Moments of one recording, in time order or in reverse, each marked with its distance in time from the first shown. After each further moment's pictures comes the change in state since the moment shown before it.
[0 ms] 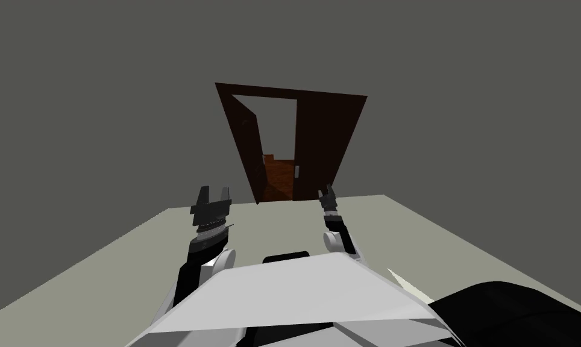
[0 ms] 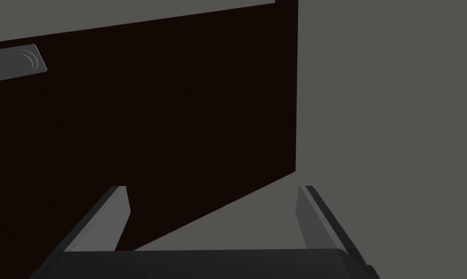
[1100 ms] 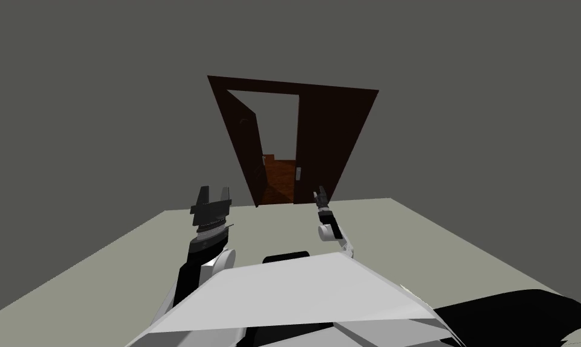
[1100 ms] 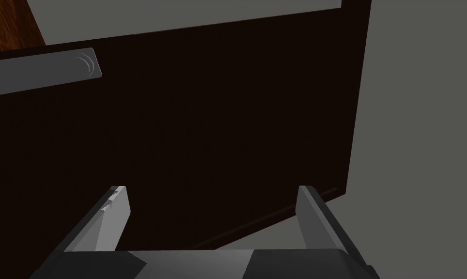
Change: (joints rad) arm -0.191 -0.028 -0.015 0.302 -0.031 -0.016 0.042
